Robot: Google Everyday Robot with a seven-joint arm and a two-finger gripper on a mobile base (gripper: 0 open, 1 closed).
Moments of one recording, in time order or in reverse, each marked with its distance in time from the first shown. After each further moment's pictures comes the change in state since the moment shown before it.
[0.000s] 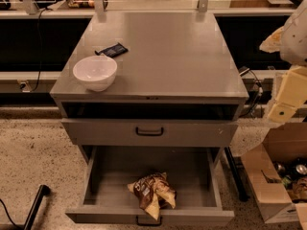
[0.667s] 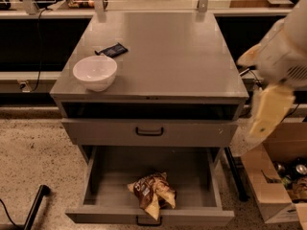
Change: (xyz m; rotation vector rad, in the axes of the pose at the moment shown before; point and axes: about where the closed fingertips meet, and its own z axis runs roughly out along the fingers) arm -0.020 0.019 0.027 -0.039 -0.022 -0.086
